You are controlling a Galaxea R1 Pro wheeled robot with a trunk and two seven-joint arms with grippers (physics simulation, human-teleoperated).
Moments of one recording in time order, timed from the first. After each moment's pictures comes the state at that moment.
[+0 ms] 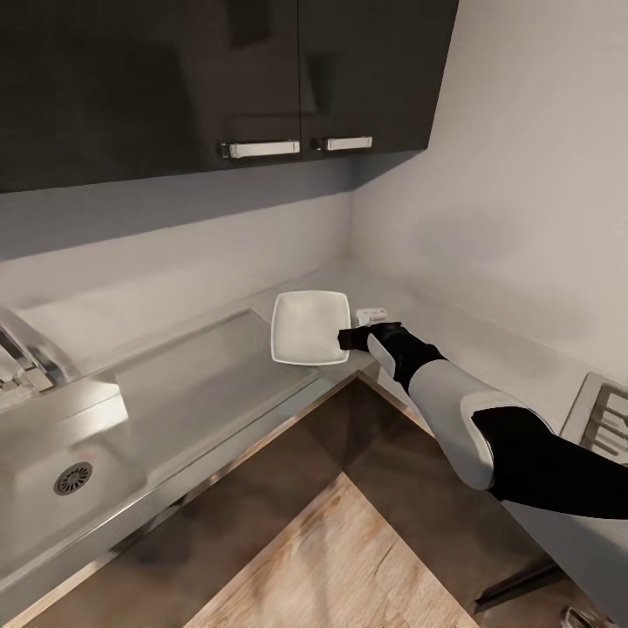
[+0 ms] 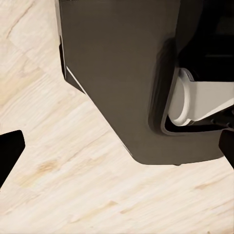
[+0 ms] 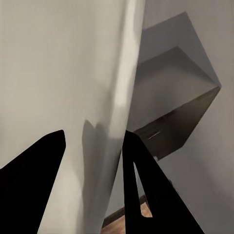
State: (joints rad) left arm -0.12 0.07 -0.05 0.08 0.08 -0.01 -0.22; right arm -1.37 0.17 0.04 -0.19 -0.01 0.37 0.06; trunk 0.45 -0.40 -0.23
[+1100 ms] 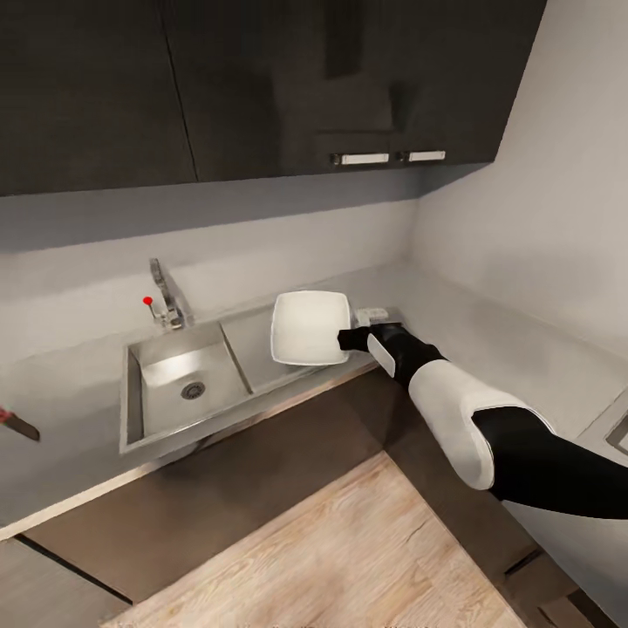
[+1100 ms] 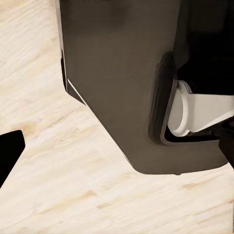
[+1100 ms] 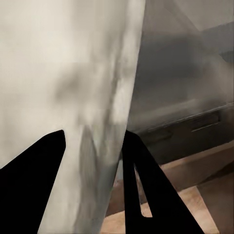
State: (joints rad) left arm -0.12 0.07 -0.05 0.08 0.08 -0.01 -0.22; right arm -1.37 0.17 0.04 -0.19 -0.01 0.37 0.06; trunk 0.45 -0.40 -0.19
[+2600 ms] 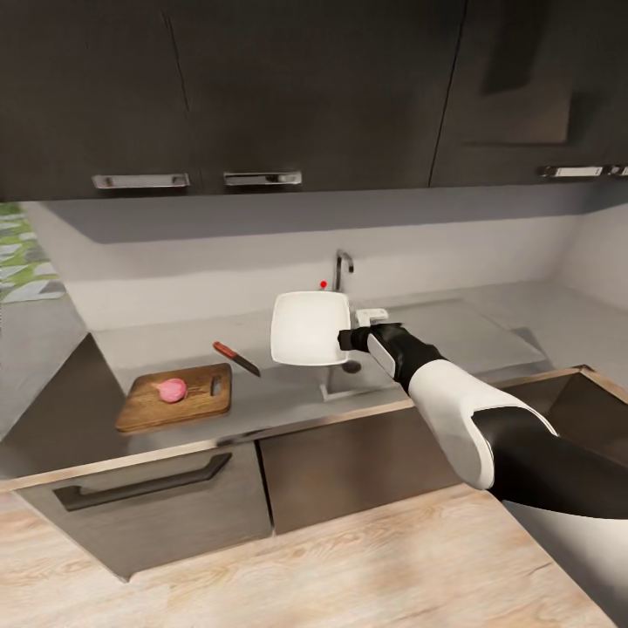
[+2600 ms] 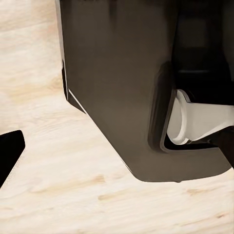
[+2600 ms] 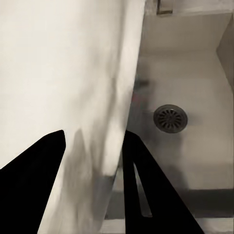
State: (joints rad) left arm -0.12 0.07 -0.05 0.08 0.08 -0.01 -0.22; right arm -1.37 0.17 0.04 -0.19 -0.01 0.37 0.06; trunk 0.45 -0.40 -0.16
